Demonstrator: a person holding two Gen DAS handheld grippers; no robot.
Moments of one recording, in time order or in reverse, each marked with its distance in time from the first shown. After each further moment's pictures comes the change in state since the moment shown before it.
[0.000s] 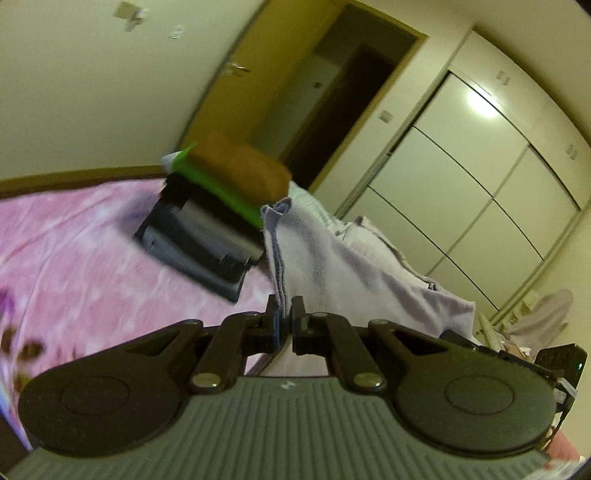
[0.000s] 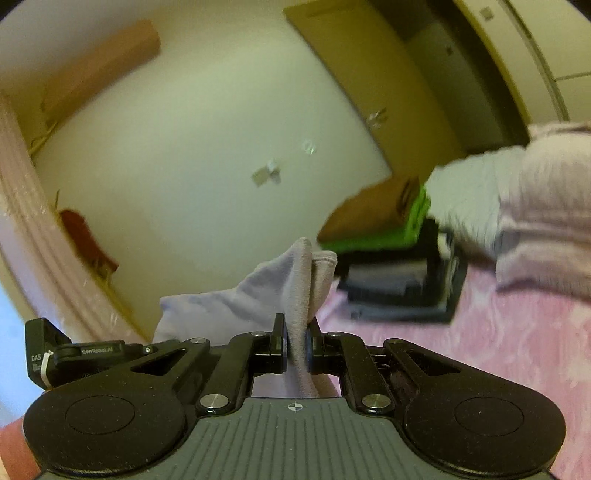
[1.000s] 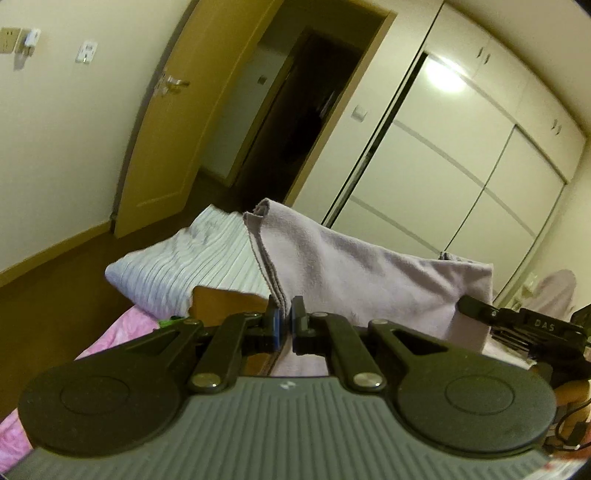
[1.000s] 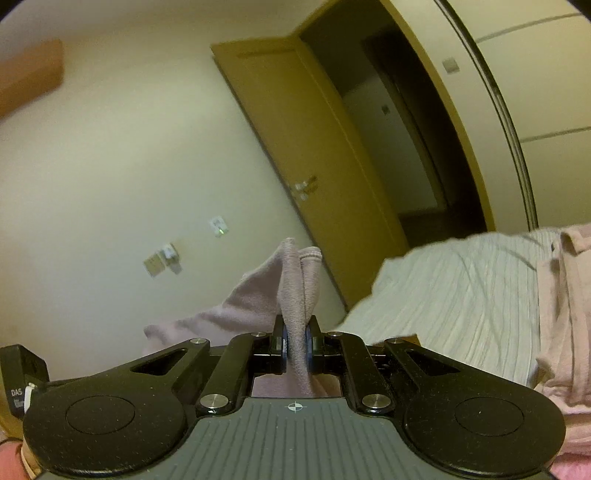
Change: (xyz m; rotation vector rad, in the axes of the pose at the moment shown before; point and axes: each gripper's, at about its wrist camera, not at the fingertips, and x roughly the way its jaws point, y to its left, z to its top) left arm 0.335 0.146 0.341 0.190 0.062 -0.134; right arm 0.356 -0.071 0.258 0.013 -0.181 -0.306
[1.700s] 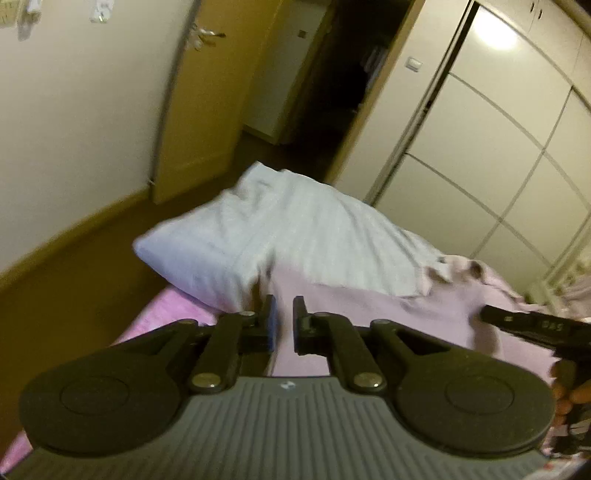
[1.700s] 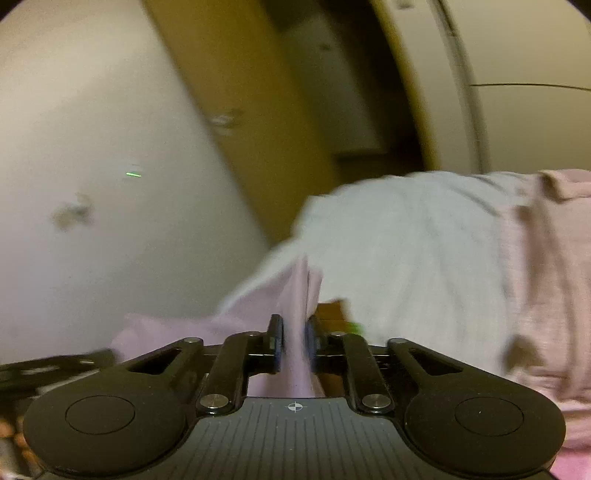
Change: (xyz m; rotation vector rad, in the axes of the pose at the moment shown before) left arm 0.123 0.054 0.003 0.029 0.126 0.180; right arm 0.137 -0.083 -0.023 0.025 0.189 -0.280
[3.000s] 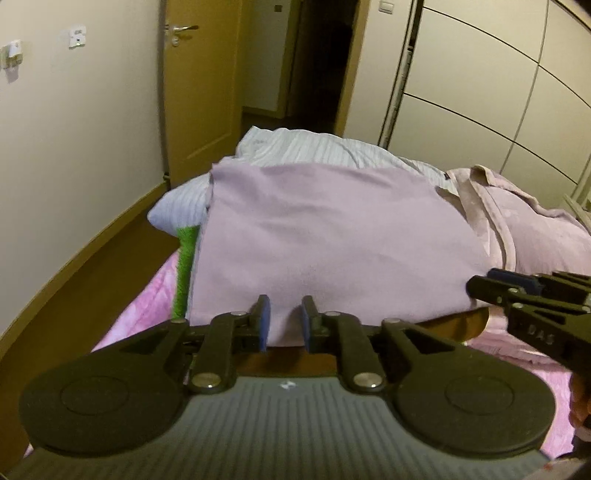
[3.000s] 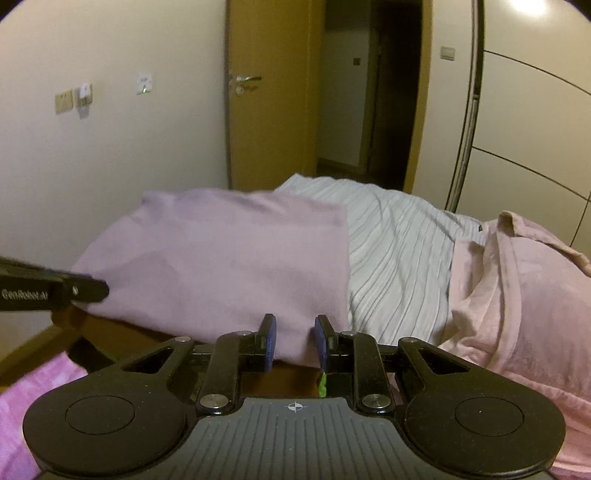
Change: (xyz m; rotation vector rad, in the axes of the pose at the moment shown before) left arm -0.050 -0.081 -0.106 0.205 0.085 0.105; right arm -0.054 0.048 -0.126 -0.363 -0.004 -0.161
